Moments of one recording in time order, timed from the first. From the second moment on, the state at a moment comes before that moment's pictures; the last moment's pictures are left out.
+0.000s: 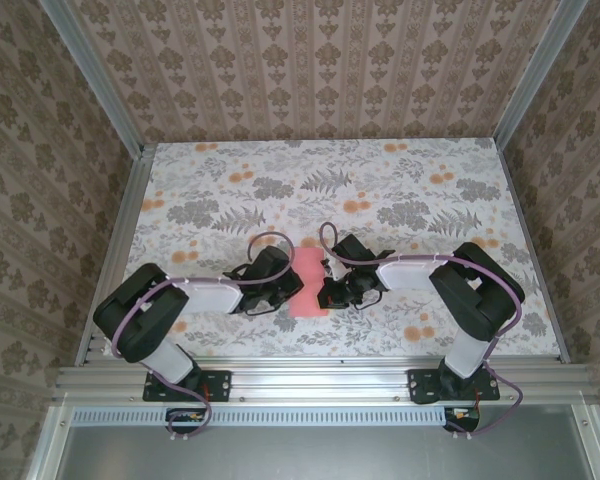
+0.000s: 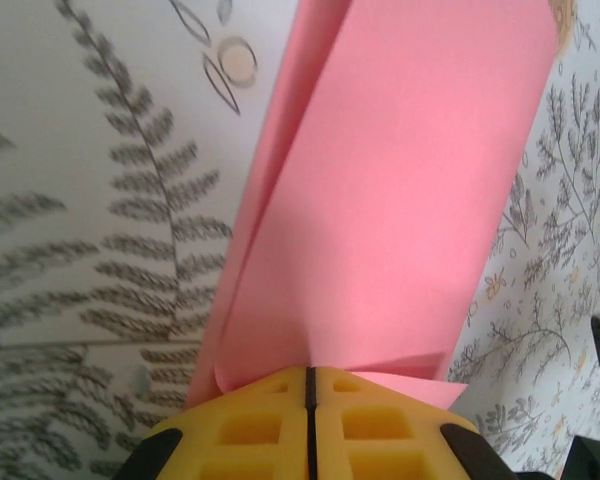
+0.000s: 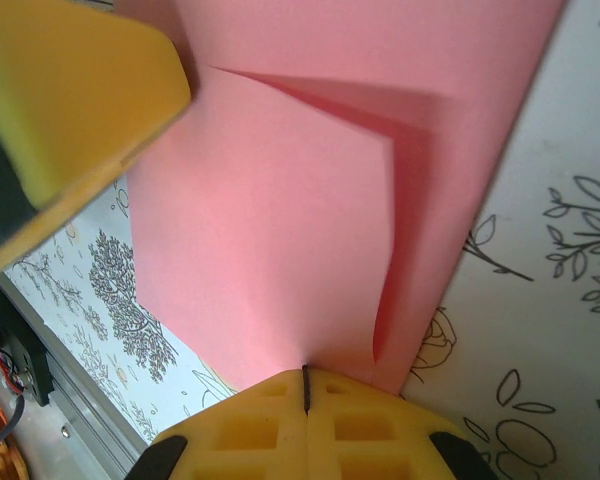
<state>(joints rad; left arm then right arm) -0.81 1.57 0.56 0.15 0.11 -1.25 0.67 1.73 0.80 -0.23 -0.53 0.61</state>
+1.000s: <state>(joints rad) -0.79 1.38 0.60 -0.01 0.16 -1.10 0.66 1.72 0.81 -0.24 -0.52 0.61</state>
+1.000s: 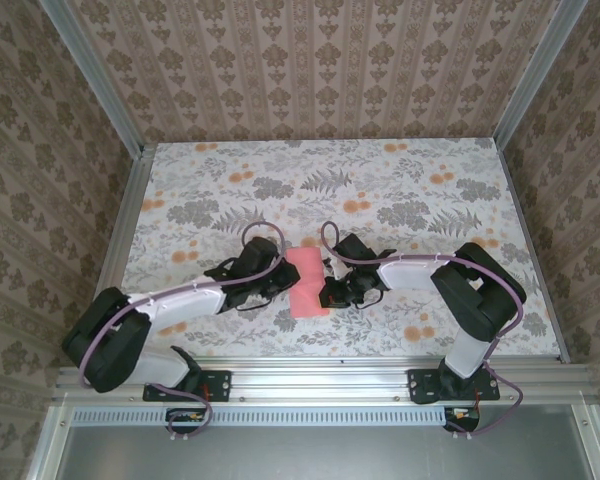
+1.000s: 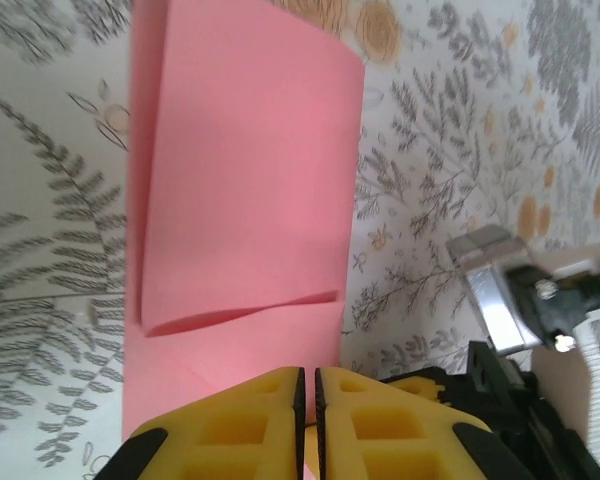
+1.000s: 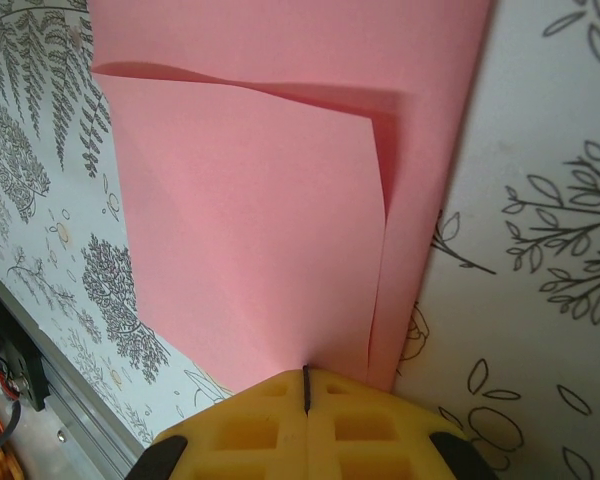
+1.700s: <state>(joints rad) -0.80 1.59 0.64 0.02 0.18 -1.11 0.66 1.68 0.89 -0.30 -0.58 0.62</state>
